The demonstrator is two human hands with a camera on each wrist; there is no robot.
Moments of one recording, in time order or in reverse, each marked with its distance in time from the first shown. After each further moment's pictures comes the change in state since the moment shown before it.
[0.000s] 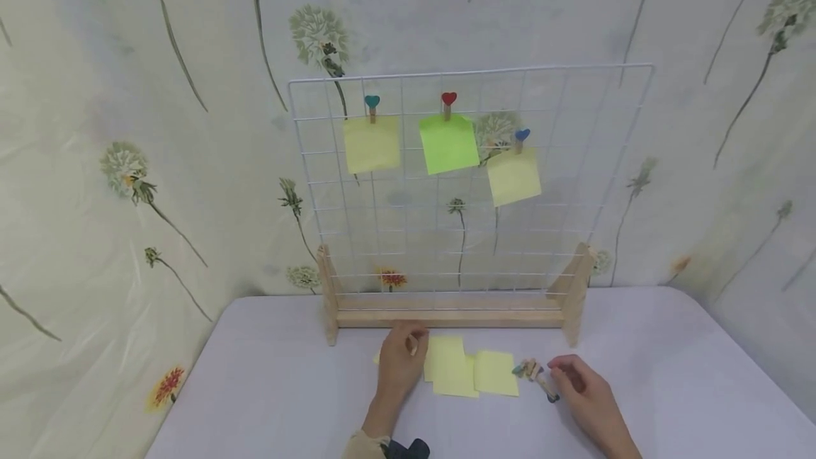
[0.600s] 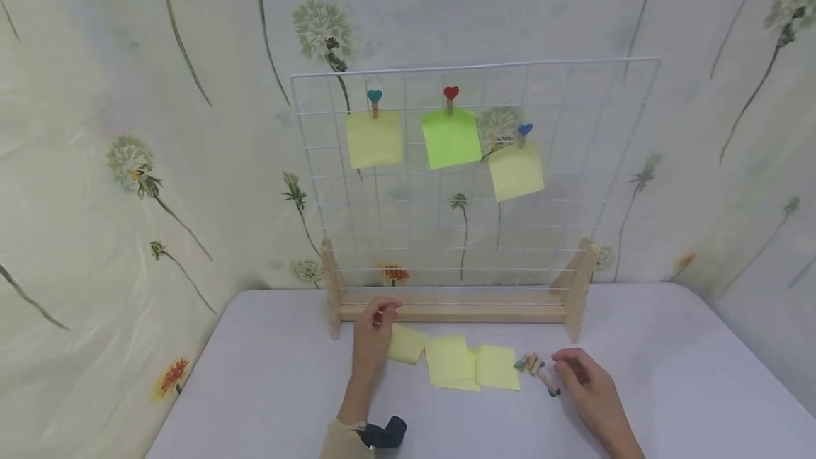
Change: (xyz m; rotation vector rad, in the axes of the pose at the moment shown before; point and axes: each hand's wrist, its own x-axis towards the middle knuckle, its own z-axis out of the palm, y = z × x) left_hand 0.024 0.002 -0.054 -0.319 0.049 -0.022; right_hand 0.003 -0.005 0.000 -0.034 -0.008 0.068
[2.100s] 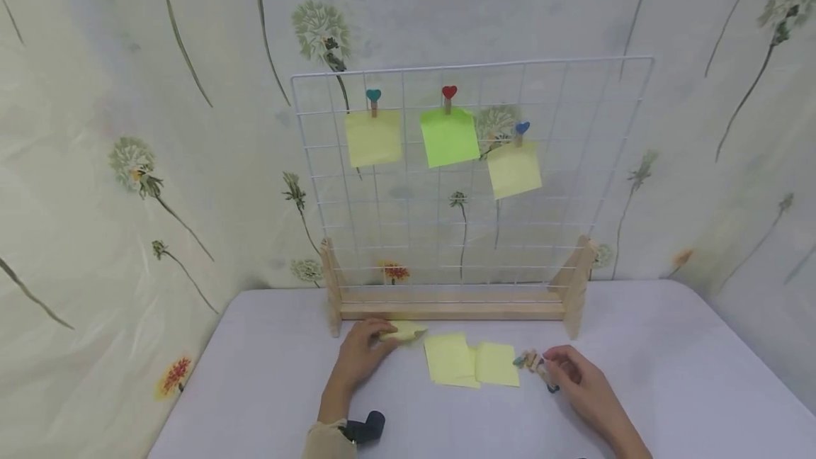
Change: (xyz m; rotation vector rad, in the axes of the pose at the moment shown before) left_hand -0.009 -0.050 -0.034 0.346 -0.326 0.035; right_hand 0.002 -0.002 -0.005 0.007 -0.176 0.025
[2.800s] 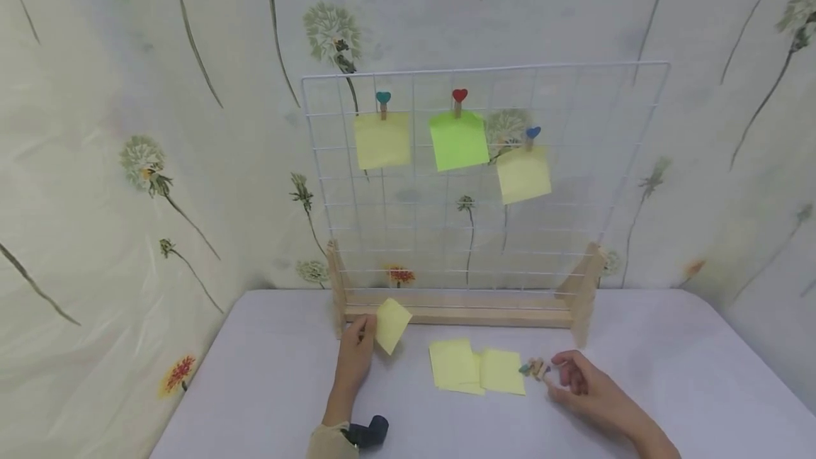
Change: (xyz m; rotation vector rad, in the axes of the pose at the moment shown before) left_hand 0.004 0.000 -0.002 -0.272 0.234 -0.249; right_hand 0.008 0.005 -0.019 0.019 -0.212 -0.217
